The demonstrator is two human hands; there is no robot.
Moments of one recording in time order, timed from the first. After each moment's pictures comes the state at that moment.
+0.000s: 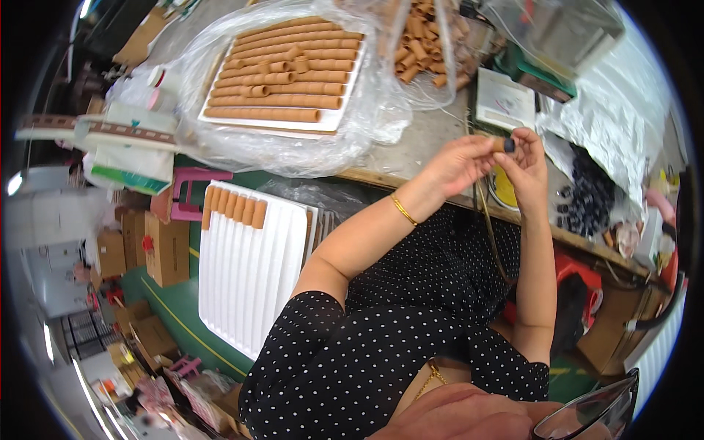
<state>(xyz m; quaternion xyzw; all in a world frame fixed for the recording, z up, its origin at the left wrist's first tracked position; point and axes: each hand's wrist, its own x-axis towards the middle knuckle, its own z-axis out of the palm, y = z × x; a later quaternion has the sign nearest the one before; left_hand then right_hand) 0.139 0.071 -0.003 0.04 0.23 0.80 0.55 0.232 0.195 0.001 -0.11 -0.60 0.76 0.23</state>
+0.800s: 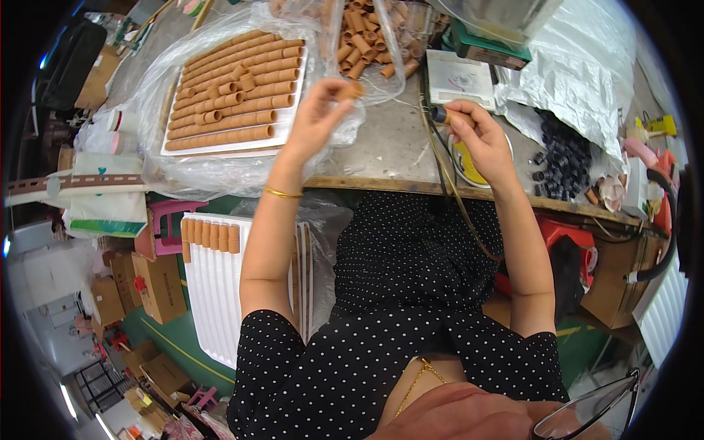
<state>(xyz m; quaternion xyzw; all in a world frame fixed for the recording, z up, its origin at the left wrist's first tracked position) 0.028 -0.025 0.026 0.37 0.63 0.65 0.21 0.216 0.189 0.027 -0.11 -0.67 0.72 0.15</state>
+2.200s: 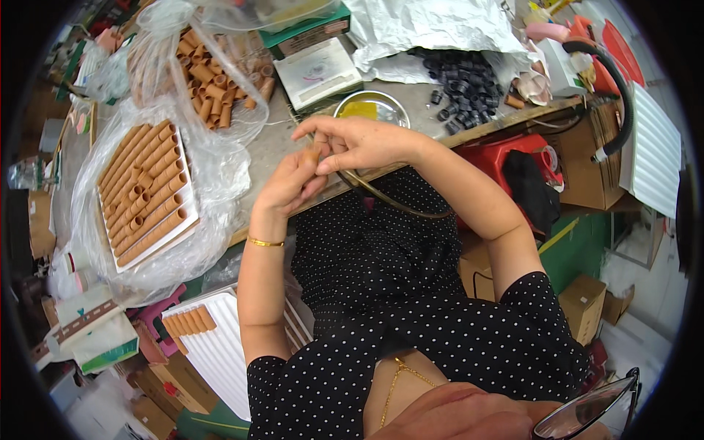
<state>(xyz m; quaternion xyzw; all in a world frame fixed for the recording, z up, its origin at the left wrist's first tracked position) 0.091 0.037 -0.012 0.20 0.45 0.54 0.68 0.227 0.197 0.042 0.00 -0.79 0.61 -0.01</state>
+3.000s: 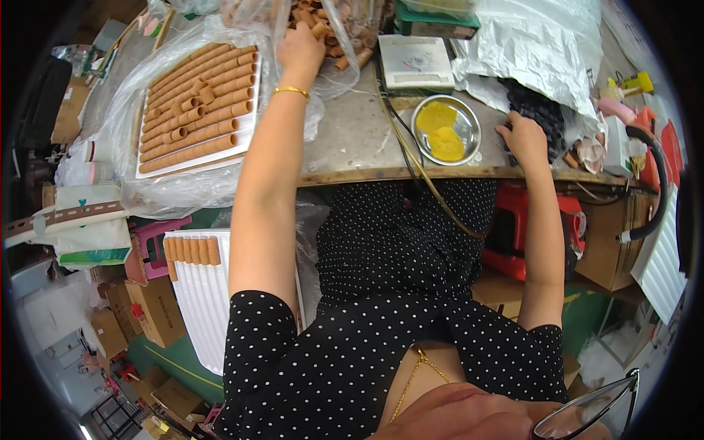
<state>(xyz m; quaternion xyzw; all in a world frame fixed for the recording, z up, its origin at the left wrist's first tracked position) -0.061 0.105 -0.009 0.28 0.93 0.19 -0.16 0.313 0.308 -0.005 -0.34 -0.94 0.03 -0.01</state>
